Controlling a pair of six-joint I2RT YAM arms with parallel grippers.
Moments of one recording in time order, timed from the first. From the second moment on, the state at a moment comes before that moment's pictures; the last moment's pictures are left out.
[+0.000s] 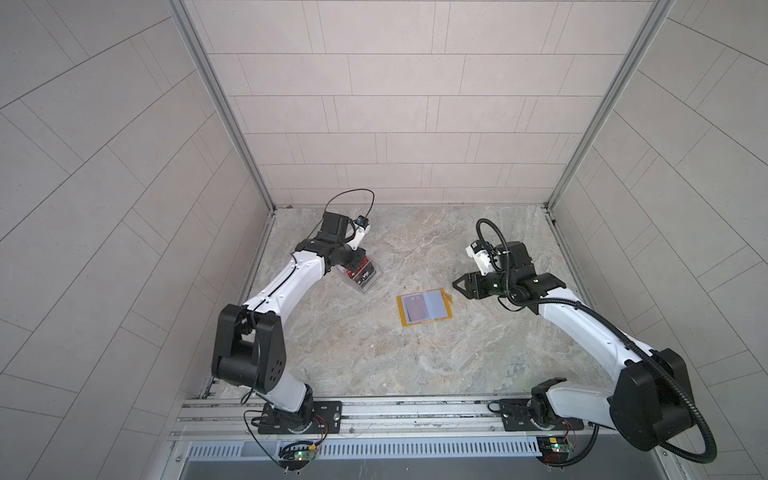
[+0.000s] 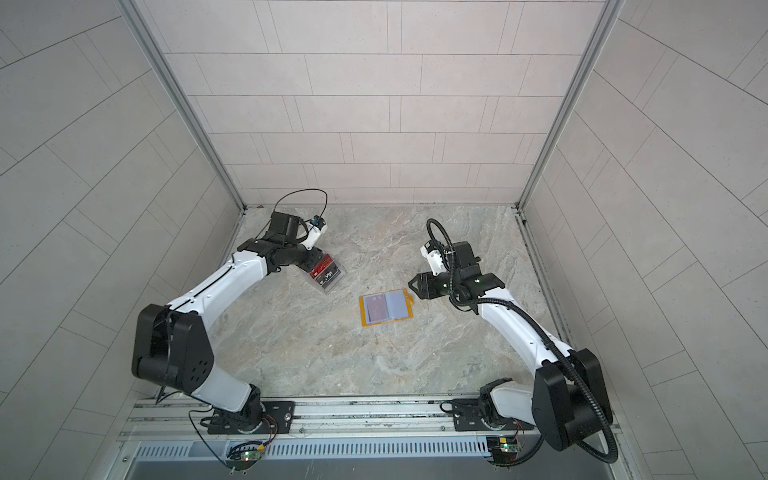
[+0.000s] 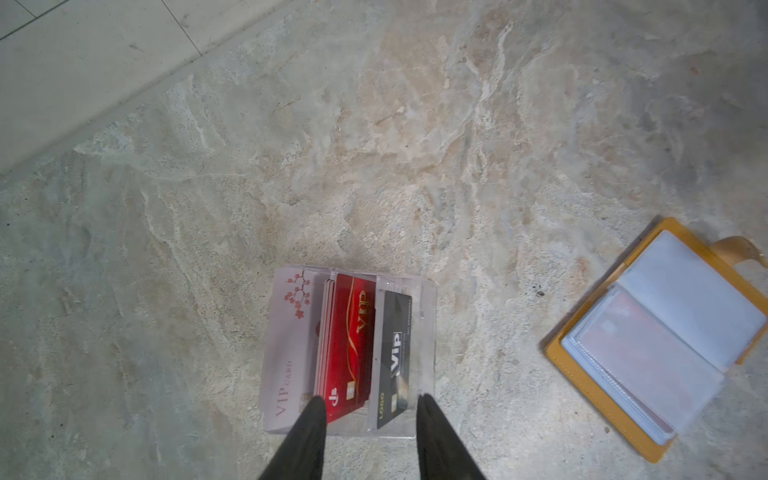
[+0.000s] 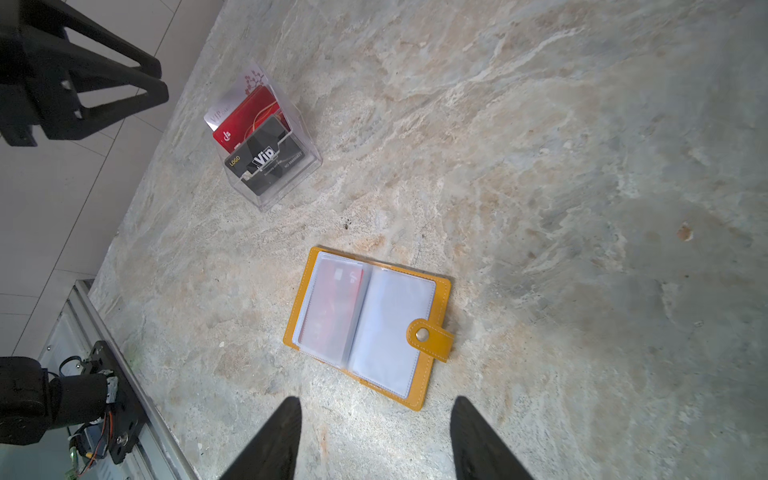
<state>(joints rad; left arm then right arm) -0.27 1.53 1.18 -0.54 0.15 0.26 0.29 1.27 0.87 -0.43 -0.46 0.17</state>
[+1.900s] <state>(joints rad) -0.59 1.72 0.79 0.03 0.25 -0.21 0.70 1.47 0.87 -0.28 0.00 0.21</state>
